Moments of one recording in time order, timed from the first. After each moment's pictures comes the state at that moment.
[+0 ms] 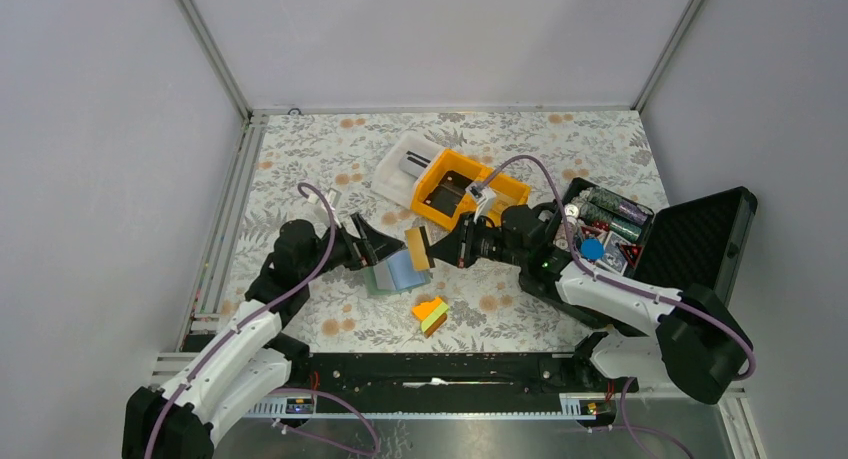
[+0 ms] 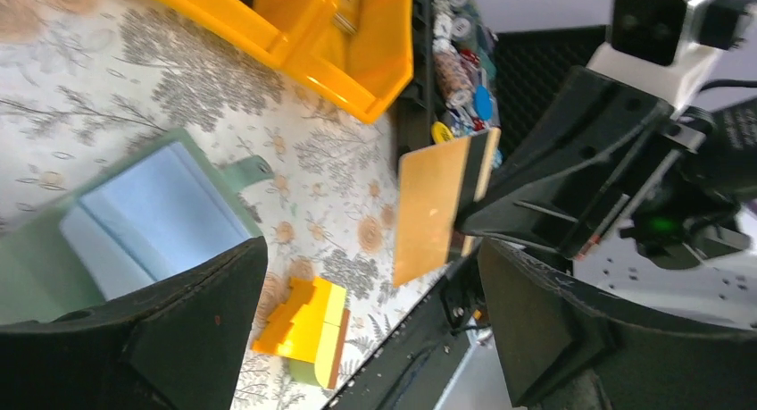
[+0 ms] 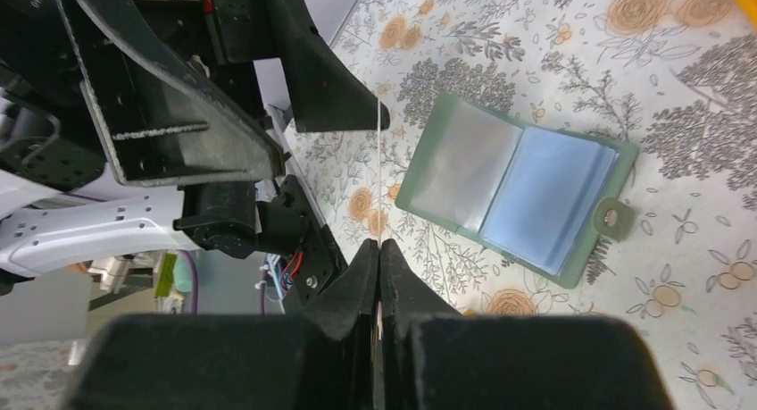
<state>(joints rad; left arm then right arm) -0.40 0.76 0.46 0.00 0.44 -0.81 0.76 1.22 0.62 0.36 -0.41 0.69</state>
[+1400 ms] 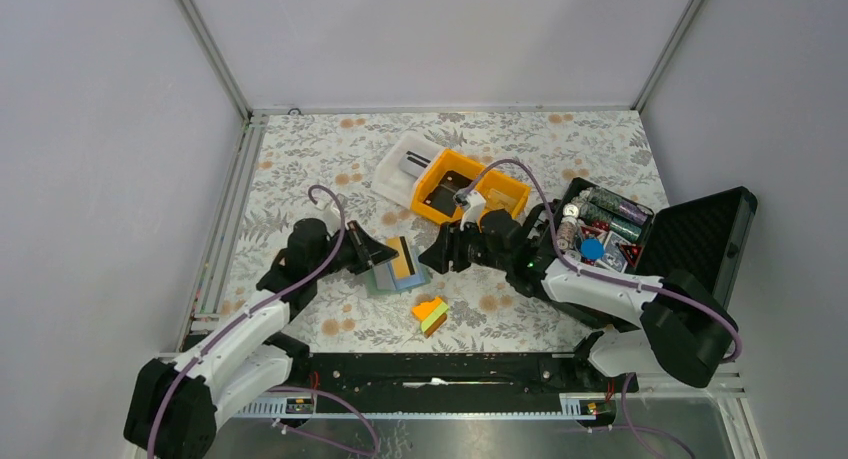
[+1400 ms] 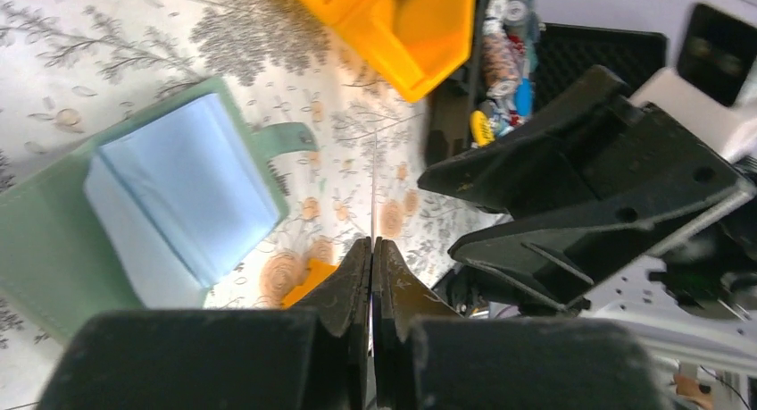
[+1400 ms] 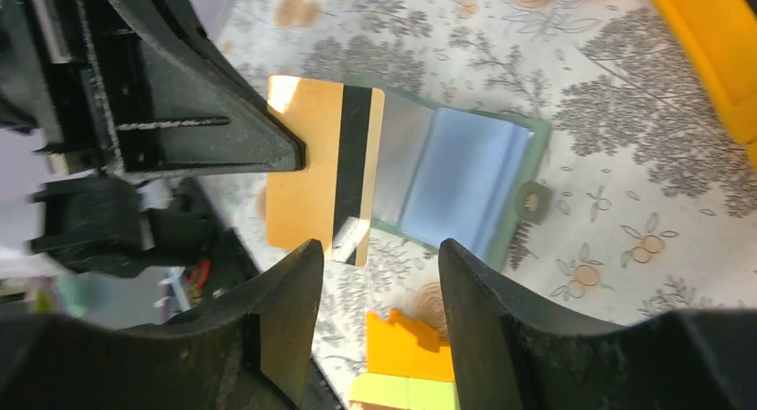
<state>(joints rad) -0.41 0.86 0.39 0.08 0.46 -0.90 0.81 1.31 0.62 0.33 -0.27 0.62</state>
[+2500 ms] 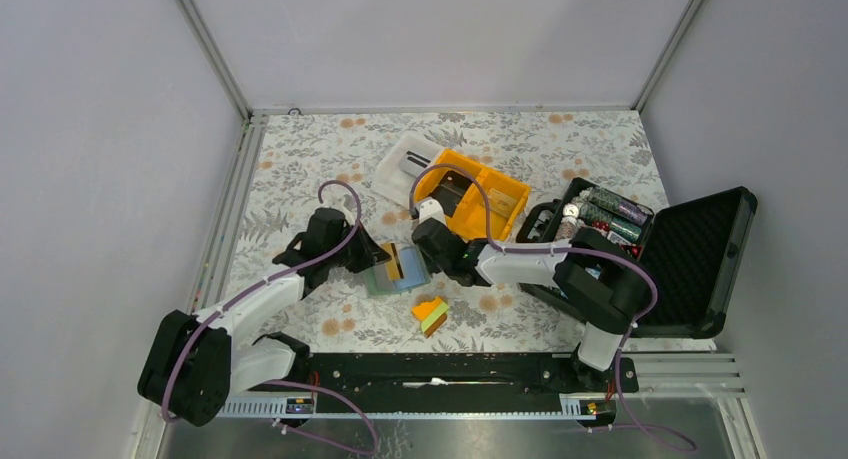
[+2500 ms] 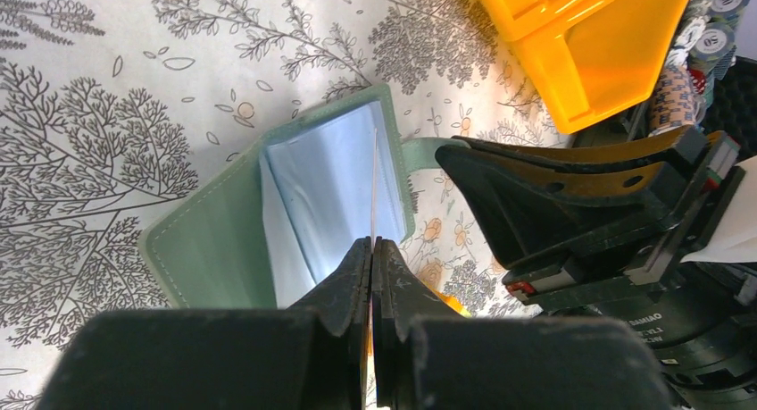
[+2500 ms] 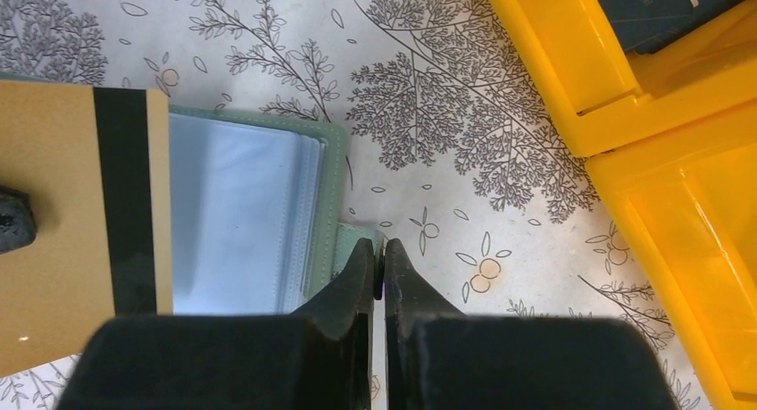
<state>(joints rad) -0.41 1.12 0.50 -0.09 0.27 -0.81 1.00 1.77 0.97 -0.02 0.36 0.36</state>
